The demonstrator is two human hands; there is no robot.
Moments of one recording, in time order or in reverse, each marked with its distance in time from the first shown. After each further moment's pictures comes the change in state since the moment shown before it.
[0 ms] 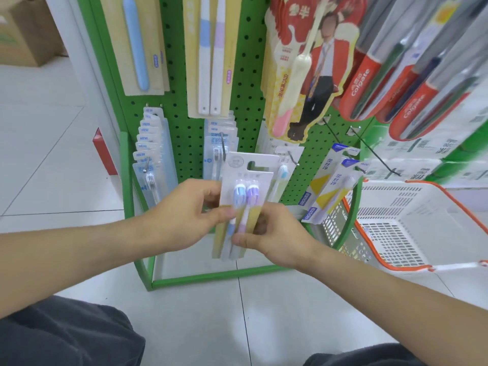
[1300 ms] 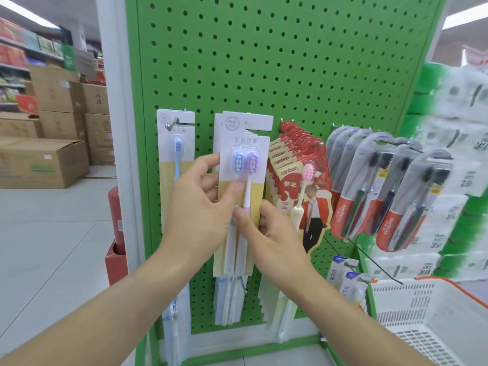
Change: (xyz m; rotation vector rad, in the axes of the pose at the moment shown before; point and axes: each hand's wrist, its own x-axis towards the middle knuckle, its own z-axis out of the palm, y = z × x) left_hand 0.026 0.133 -0.085 -0.410 0.599 0.485; right_hand 0.043 -0.162 -0.014 -0.009 0.451 -0.532
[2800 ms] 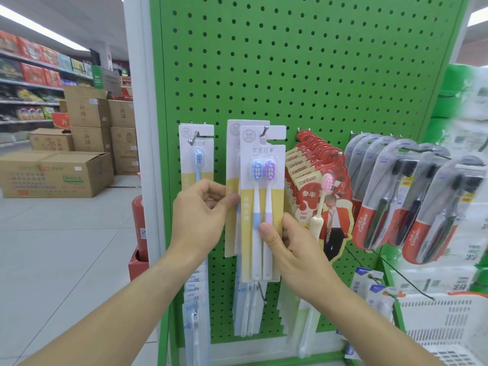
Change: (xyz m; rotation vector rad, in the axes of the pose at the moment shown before) left_hand 0.029 -0.039 -0.032 0.337 0.176 -0.010; right_hand 0.002 0.015 -0.009 -0.115 -0.063 -0.041
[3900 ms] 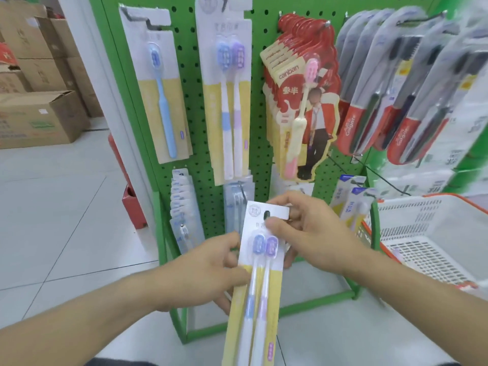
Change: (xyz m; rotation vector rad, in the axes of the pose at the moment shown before) left_hand -0.136 -0.029 -0.019 0.081 -1.099 -0.643; right_hand -0.093 0.030 -0.020 0.213 -0.175 0.396
